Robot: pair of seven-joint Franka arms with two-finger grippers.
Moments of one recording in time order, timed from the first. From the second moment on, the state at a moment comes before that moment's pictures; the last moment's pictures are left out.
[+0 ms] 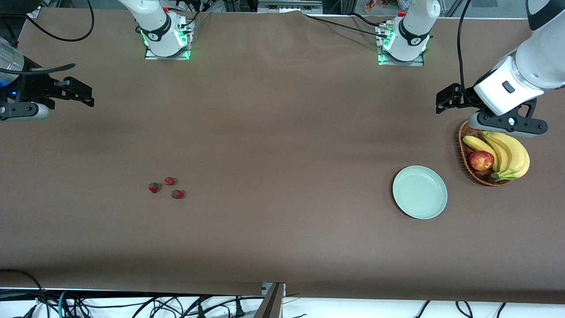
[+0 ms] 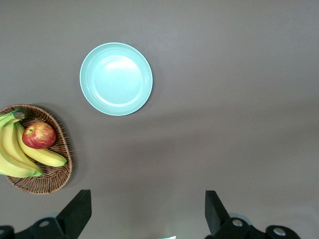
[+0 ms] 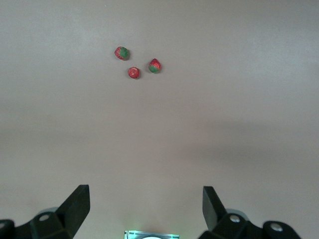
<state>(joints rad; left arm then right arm) 0.12 0.15 -0.31 -1.42 -0.01 1.44 -0.05 -0.03 0.06 0.09 -1.53 -0.02 1.48 -0.02</state>
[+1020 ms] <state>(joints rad) 0.13 0.15 -0.31 -1.42 -0.01 1.44 -0.05 -0.03 0.08 0.09 -1.53 -0.02 1.49 -0.02</state>
